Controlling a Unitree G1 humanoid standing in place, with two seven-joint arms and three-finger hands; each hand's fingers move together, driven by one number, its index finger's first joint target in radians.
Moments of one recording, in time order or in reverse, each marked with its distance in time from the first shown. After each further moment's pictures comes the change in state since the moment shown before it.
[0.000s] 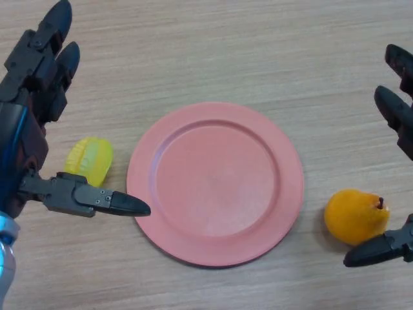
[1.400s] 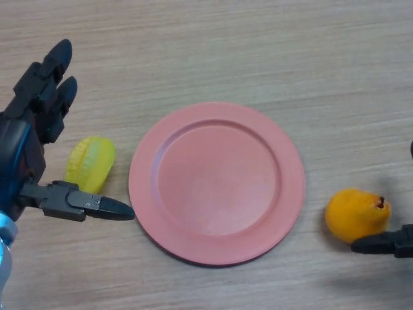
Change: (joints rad) left arm 0.002 0.018 0.015 0.241 0.011 -0.119 -0.069; right arm 0.020 0.014 0.045 0.889 -0.192 -0.803 -0.207
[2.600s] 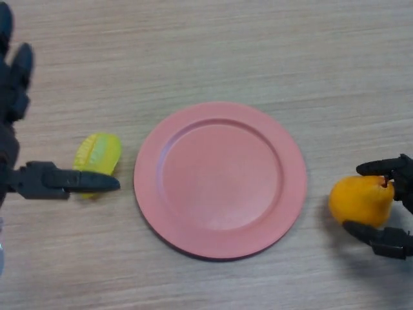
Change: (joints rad) left arm 0.012 -0.002 0.038 -0.070 -0.127 -0.041 0.139; right arm -0.021 -0.001 0.085 0.097 -0.164 0.040 -0.131
